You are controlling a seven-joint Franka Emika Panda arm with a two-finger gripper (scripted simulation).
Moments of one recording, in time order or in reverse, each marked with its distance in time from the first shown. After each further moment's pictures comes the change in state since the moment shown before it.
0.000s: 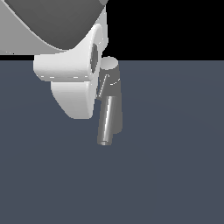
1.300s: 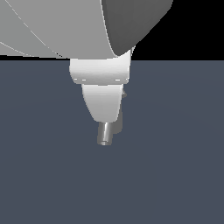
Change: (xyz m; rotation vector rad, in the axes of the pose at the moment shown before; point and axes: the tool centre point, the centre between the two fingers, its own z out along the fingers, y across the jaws) arm 0.042 0.004 0.000 0.002 0.000 -0.004
